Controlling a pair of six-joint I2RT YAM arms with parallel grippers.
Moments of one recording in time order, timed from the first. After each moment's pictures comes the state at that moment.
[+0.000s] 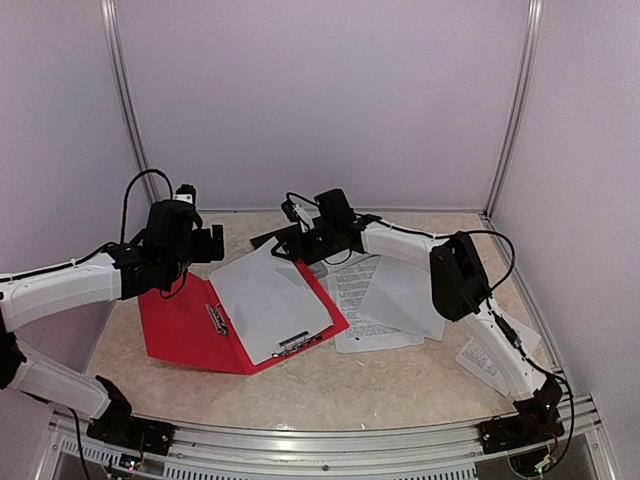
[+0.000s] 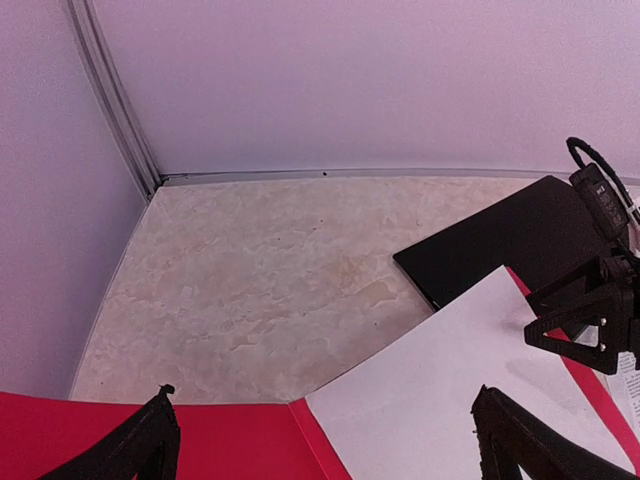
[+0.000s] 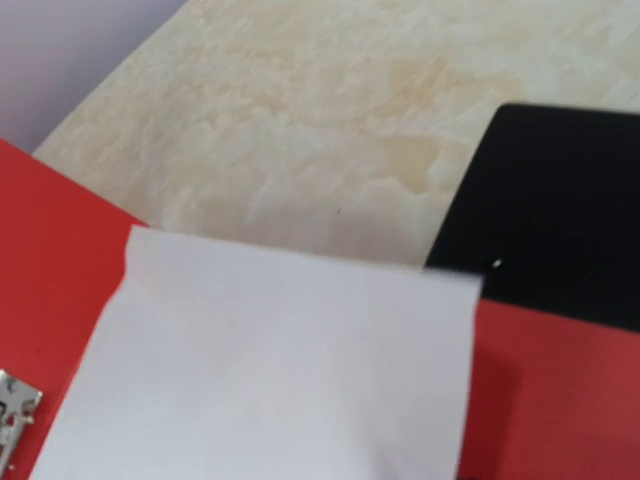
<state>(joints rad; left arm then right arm) -0.60 1.27 0.86 -0.06 -0.64 -0.23 0.70 2.70 2.39 -0.23 -0.56 0.22</state>
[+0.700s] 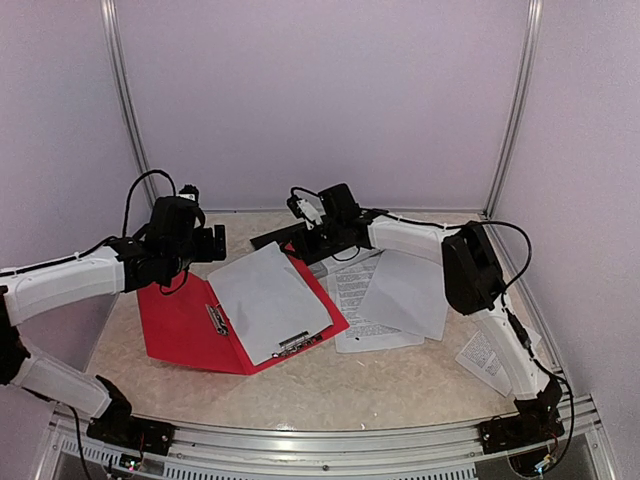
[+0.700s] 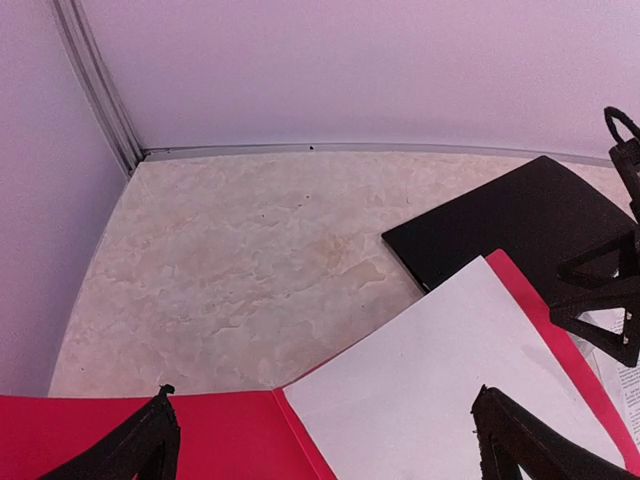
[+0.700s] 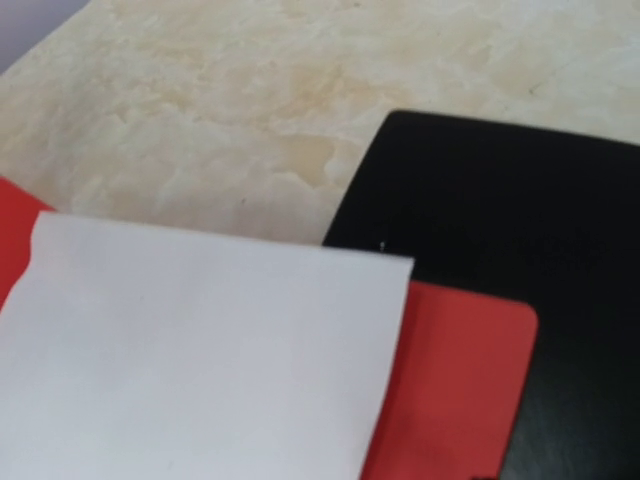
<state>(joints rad) -0.58 1.29 0.88 -0.11 -0.59 -0.26 0.71 2.57 2.24 -0.24 -0.37 0.10</state>
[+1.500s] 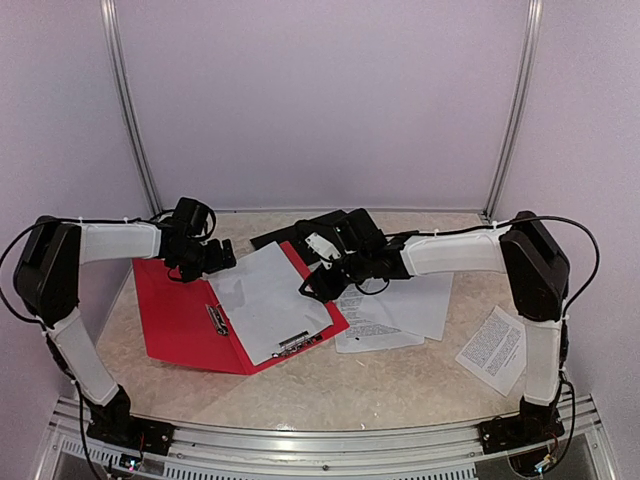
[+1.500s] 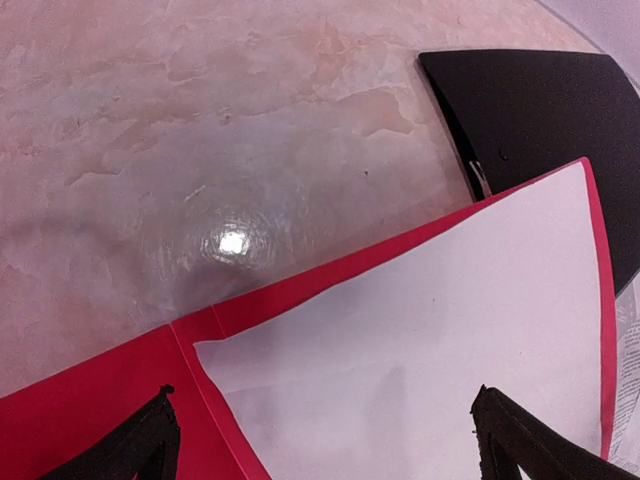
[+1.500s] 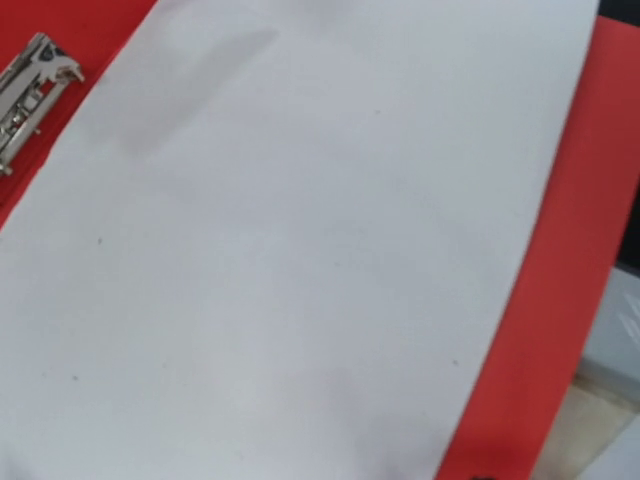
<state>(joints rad) -0.34 1.73 1.11 -0.31 -0.07 -0.55 0.83 2.05 1.46 -0.13 -0.22 -0.08</state>
